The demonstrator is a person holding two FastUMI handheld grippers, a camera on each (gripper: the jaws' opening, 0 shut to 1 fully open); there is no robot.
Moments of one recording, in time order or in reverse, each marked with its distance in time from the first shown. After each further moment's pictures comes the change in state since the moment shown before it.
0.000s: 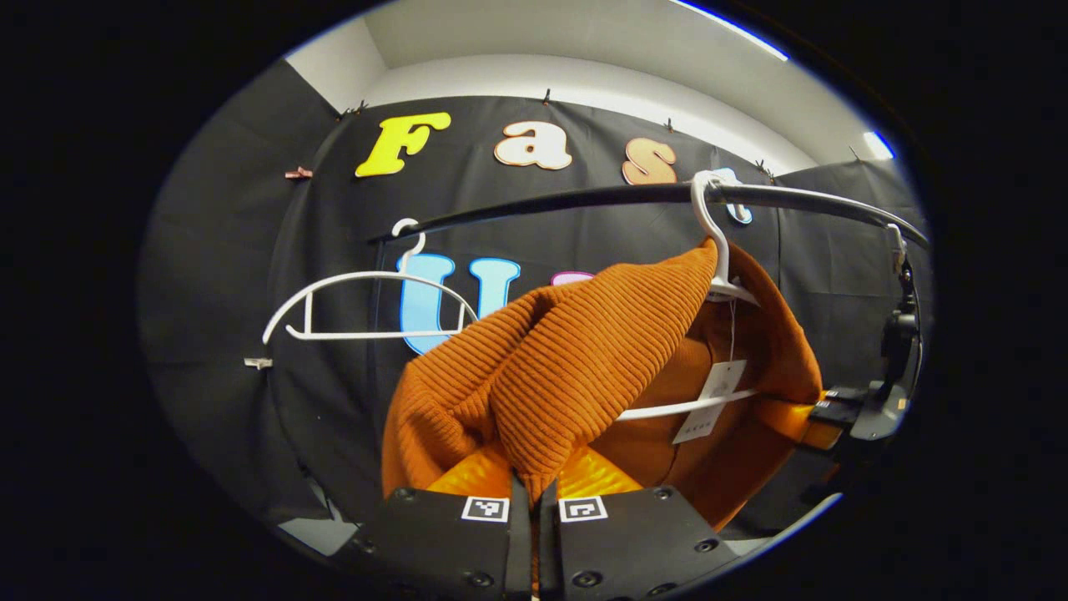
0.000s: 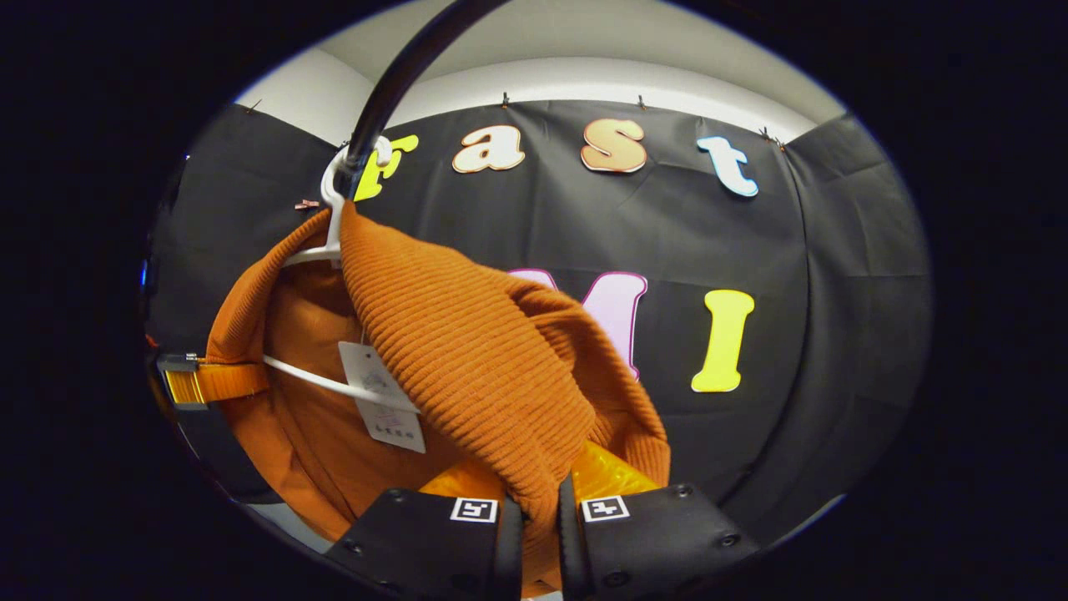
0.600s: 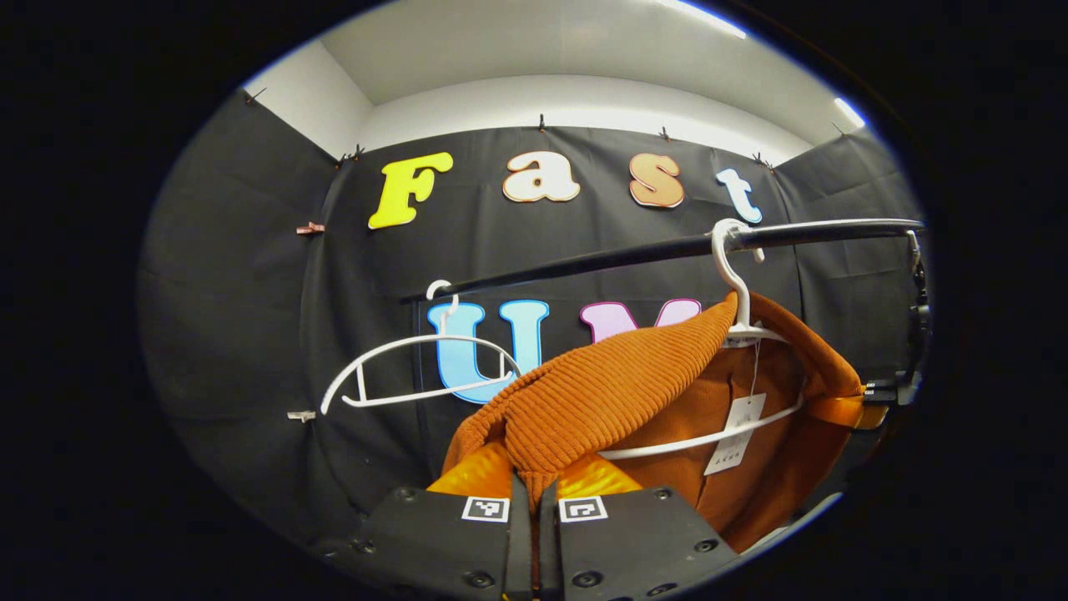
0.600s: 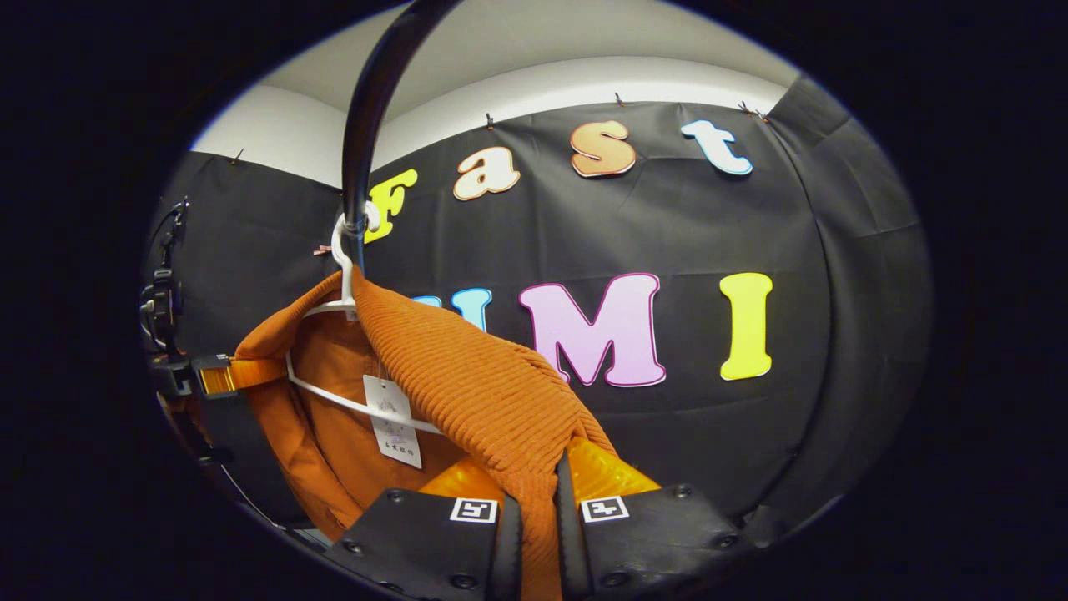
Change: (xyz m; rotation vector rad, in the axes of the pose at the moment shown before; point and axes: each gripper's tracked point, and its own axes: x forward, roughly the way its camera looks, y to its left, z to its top) left arm -0.012 0.037 0.055 0.130 -0.100 0.097; right arm -0.014 0.002 0.009 0.154 -0.040 0.146
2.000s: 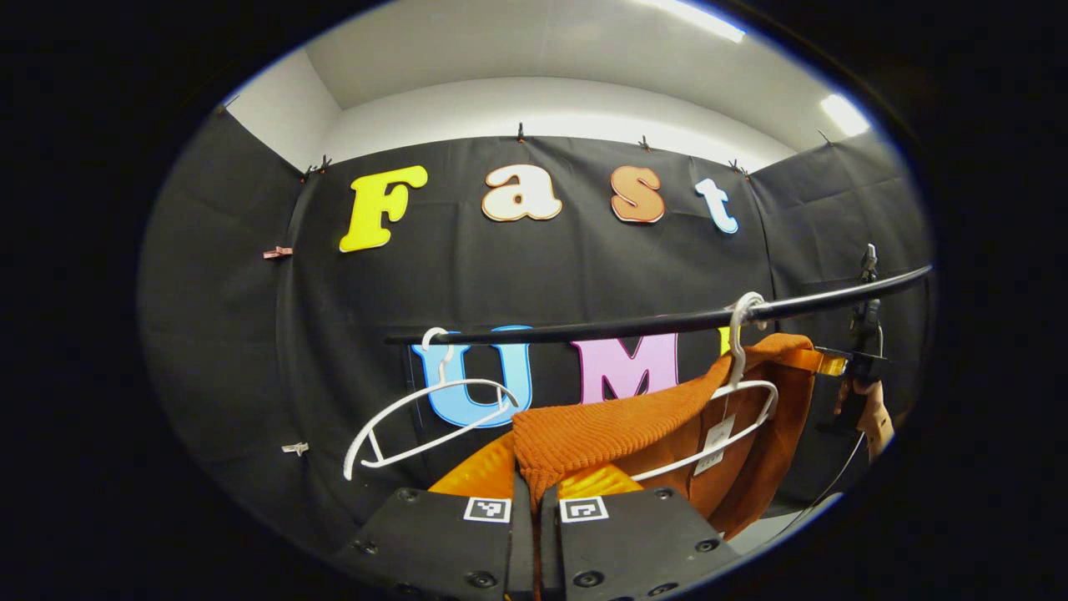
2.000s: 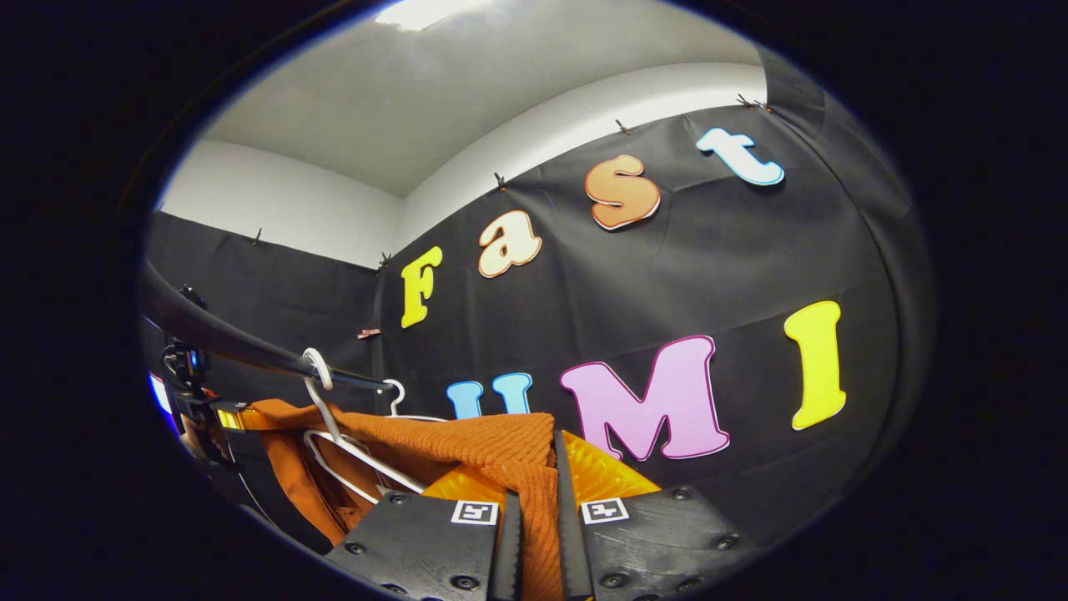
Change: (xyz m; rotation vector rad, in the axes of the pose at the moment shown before) left arm 0.013 0.042 0.074 0.026 0.009 -0.144; right arm 0.078 -0.015 0.112 0.135 -0.217 0.206
